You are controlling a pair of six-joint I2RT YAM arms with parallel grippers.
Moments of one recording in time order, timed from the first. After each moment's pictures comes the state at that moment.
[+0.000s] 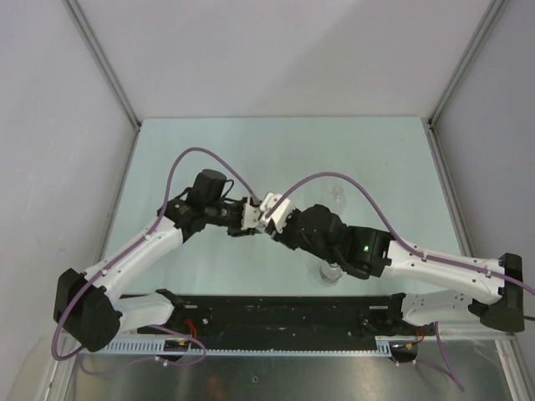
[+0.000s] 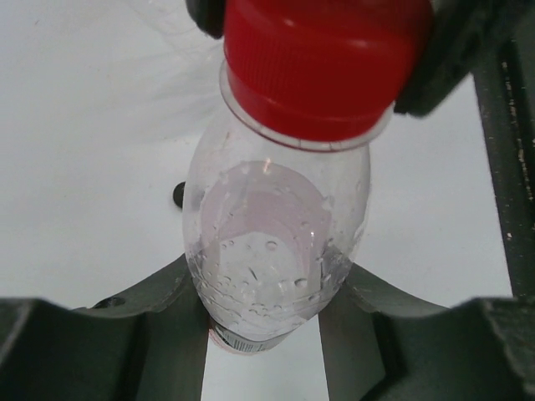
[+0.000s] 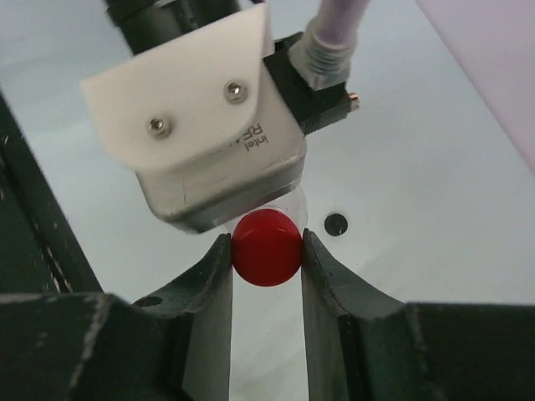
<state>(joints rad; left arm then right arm) -0.57 1.16 0.89 -0.48 0.75 0.94 1.24 1.16 1.09 -0.31 0.29 -0.23</state>
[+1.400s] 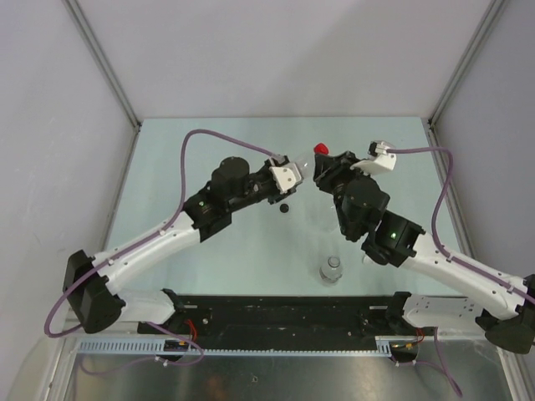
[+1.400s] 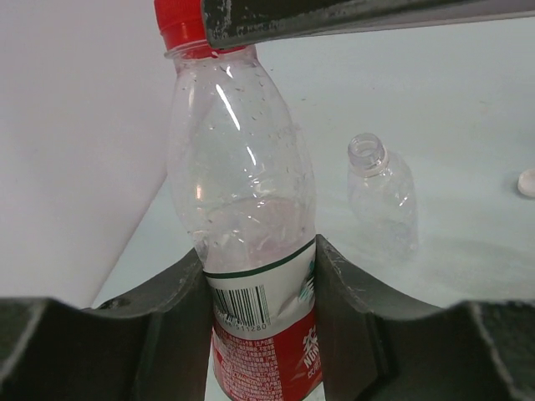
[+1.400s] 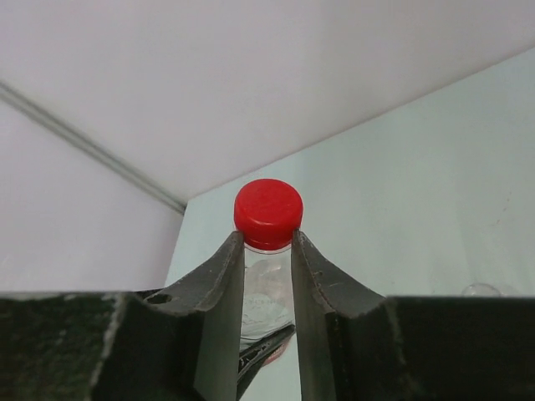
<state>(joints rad) -0.84 1.29 1.12 0.02 0.21 0.49 1.01 1.06 1.09 0.00 0.96 0.66</state>
